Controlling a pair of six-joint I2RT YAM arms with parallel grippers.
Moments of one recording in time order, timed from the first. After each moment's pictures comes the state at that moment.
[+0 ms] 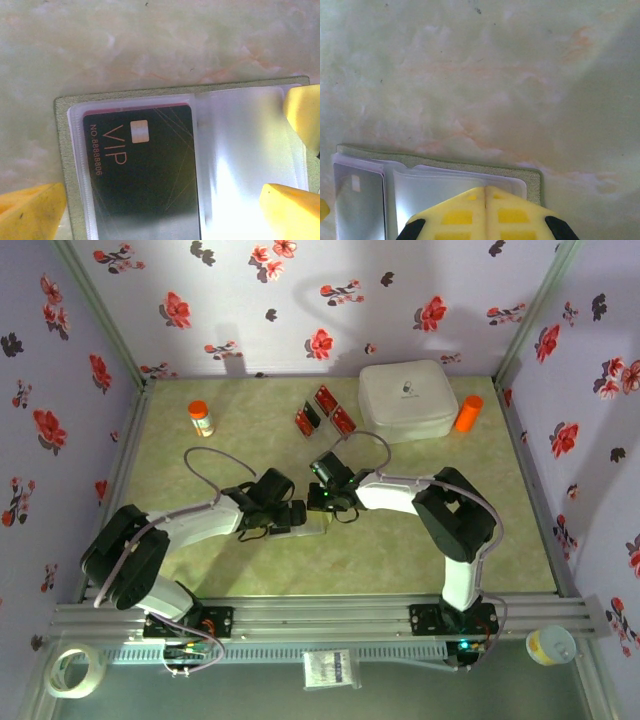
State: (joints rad) left arm -0.77 1.50 0.77 -0.38 -0.11 -0.75; right arm 0.81 1.87 1.09 -0.21 -0.12 0.77
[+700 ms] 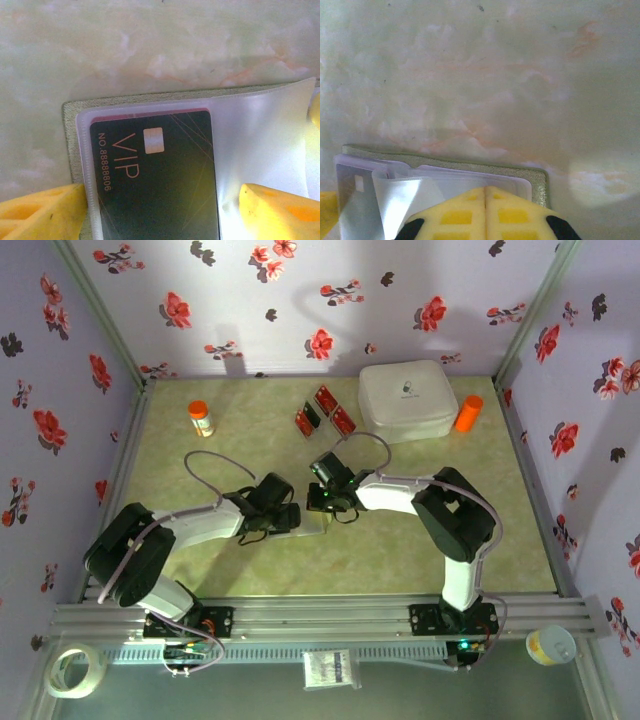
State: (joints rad) left arm -0.77 1.52 0.72 -0.31 -0.14 -0.74; right arm 0.81 1.87 1.08 -0.19 -0.13 0.80
